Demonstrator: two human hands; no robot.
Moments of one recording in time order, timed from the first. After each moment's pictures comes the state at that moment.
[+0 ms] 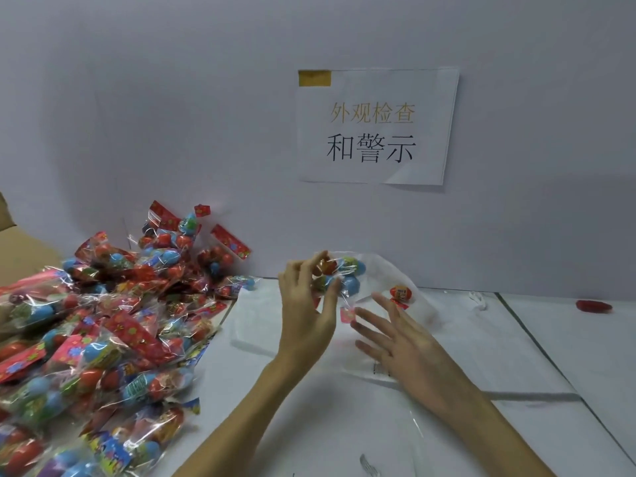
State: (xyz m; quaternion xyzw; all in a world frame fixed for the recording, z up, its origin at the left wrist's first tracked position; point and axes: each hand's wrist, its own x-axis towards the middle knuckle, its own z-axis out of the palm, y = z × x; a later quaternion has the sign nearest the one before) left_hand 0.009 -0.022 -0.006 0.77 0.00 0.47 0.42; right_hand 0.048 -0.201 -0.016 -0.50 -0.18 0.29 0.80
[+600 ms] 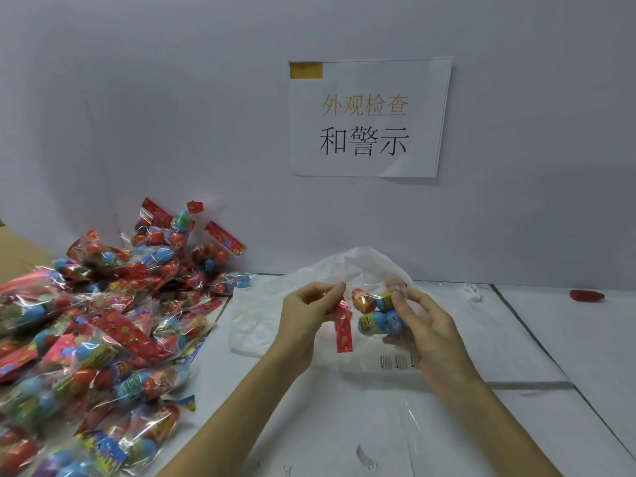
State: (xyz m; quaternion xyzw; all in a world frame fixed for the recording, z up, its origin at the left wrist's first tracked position) left_hand 0.013 -0.024 -0.009 0.62 0.12 0.18 0.75; right_hand 0.049 -0.210 -0.009 -0.63 -0.10 0.08 0.77
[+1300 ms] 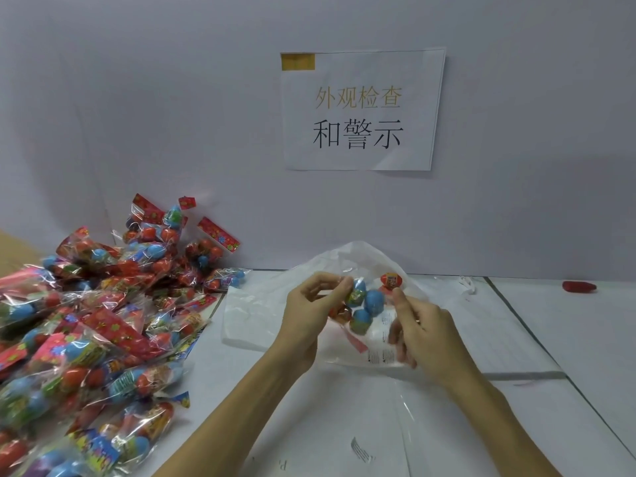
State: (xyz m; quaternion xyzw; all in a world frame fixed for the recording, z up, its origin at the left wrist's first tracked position) left_hand 0.001 -0.041 0.005 0.61 0.06 0.17 0.77; right_hand 0.048 -0.224 -0.007 -0.83 -0.20 0.01 0.52
